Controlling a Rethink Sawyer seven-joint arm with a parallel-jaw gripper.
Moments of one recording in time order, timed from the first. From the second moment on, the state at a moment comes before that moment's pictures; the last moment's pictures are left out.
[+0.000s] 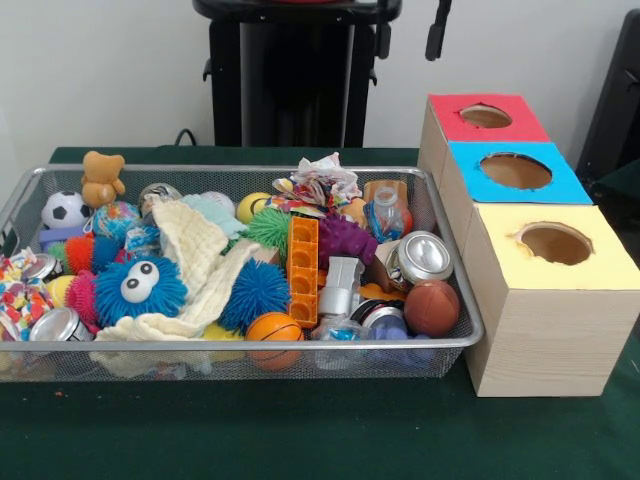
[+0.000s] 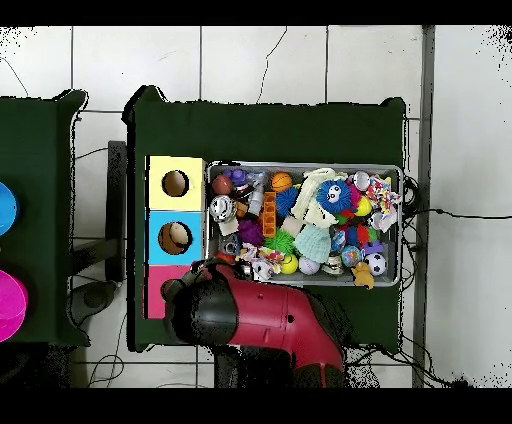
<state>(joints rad) -0.14 -1.05 -0.02 2.01 0.00 0.57 1.57</state>
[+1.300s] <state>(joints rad) -0.39 -1.05 0.06 1.96 -0.10 0.57 1.57</state>
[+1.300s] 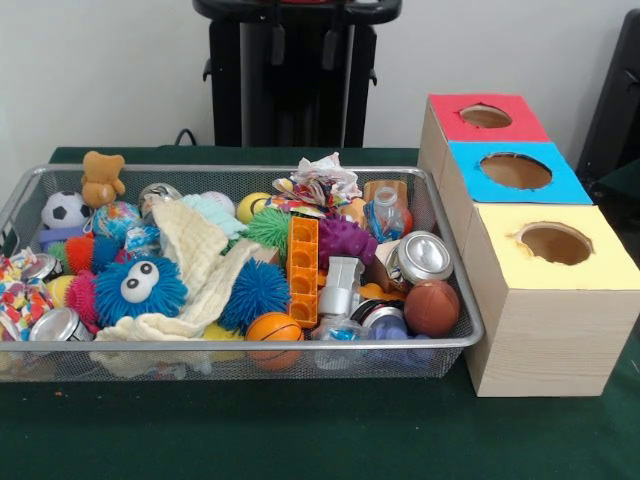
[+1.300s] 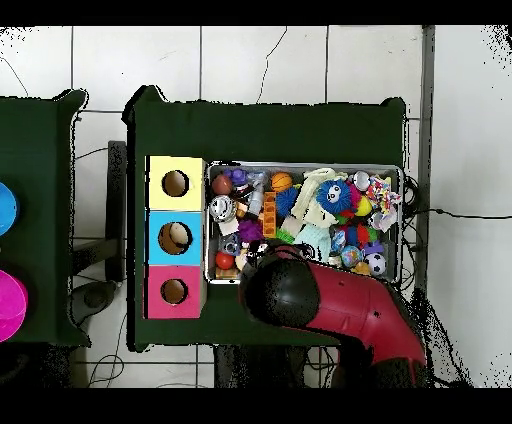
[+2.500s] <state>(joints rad) -0.82 -0.97 0.33 1.96 -0.35 0.57 1.57</state>
